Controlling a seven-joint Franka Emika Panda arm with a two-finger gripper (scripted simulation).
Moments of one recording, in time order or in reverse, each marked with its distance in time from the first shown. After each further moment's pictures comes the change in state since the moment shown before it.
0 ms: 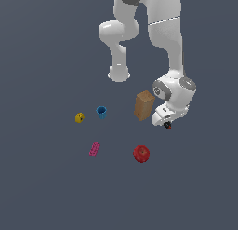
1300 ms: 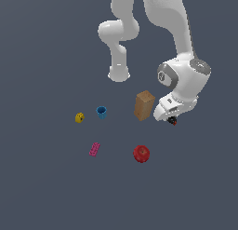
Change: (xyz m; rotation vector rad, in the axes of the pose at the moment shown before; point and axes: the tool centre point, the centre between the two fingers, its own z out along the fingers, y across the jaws) arm 0.025 0.025 -0.096 0.001 0.000 -0.001
